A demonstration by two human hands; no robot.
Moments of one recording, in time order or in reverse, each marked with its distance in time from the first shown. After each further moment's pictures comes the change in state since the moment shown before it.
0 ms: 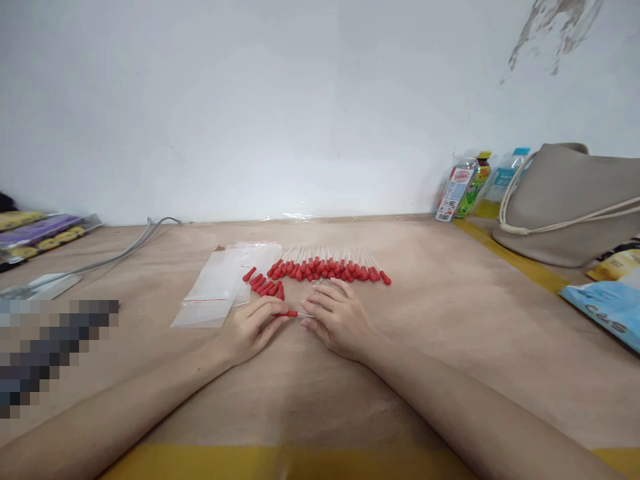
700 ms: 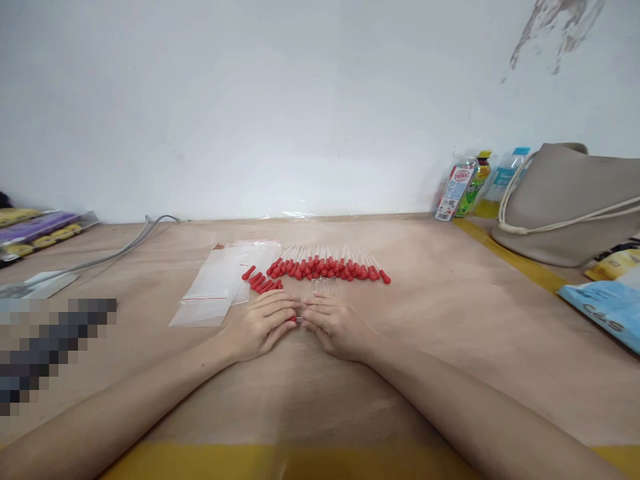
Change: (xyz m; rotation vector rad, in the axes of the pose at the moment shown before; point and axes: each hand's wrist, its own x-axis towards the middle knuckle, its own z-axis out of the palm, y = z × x) left_hand 0.010 -0.002 0.004 0.141 -0.110 0.190; right_hand -0.005 0.001 0.008 0.250 -0.010 -0.093
